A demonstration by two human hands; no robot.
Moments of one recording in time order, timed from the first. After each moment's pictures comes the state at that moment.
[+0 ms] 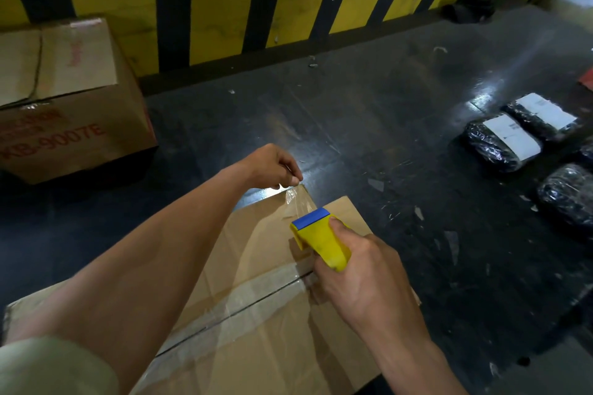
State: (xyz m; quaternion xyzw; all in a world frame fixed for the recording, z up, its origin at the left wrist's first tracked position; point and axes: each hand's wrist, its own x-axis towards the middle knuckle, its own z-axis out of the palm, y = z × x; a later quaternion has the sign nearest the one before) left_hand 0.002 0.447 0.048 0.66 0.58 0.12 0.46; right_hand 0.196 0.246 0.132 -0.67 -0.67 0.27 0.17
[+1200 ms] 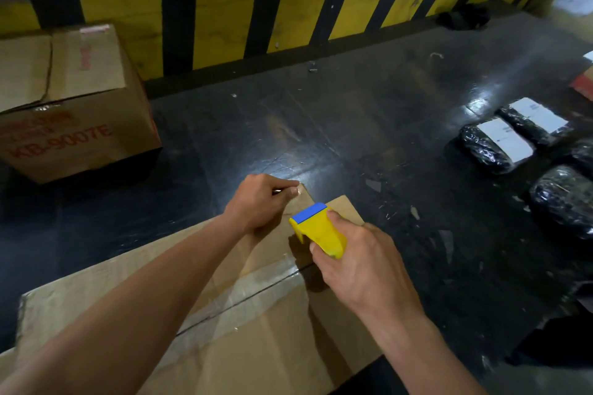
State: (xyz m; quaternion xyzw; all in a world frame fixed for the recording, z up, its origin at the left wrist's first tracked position) left_hand 0.000 0.371 0.030 0.70 0.62 0.24 0.26; right_hand 0.195 0.250 0.134 -0.67 -0.69 0.23 0.16
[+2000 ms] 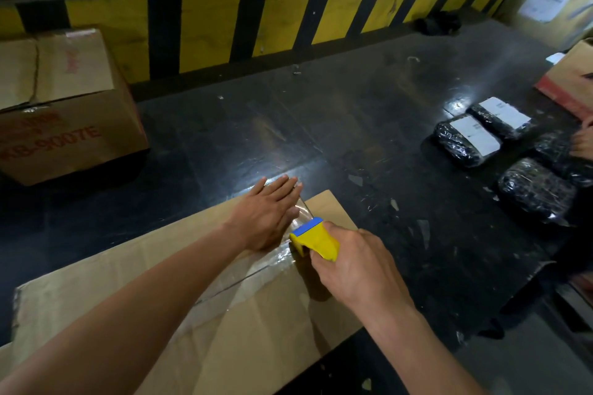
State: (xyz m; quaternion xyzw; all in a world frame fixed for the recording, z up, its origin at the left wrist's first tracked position) left_hand 0.023 0.332 0.023 0.87 0.49 0.00 0.09; right_hand 0.214 0.224 0.133 -0.68 -0.69 0.20 0.11
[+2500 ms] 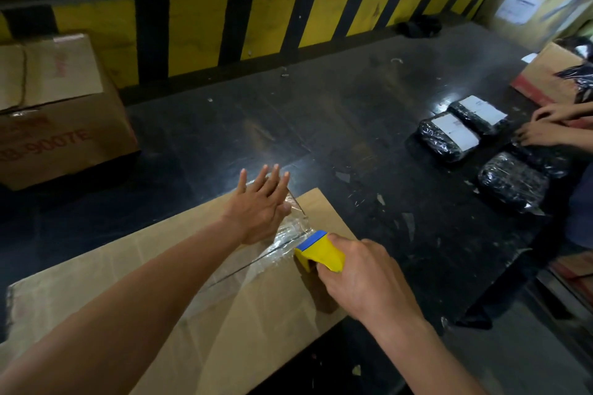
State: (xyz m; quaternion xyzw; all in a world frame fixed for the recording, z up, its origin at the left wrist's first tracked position) left_hand 0.040 0.322 0.036 0.84 0.54 -0.03 0.05; right_hand 0.238 0.189 0.140 -0.69 -0.69 0.18 0.08
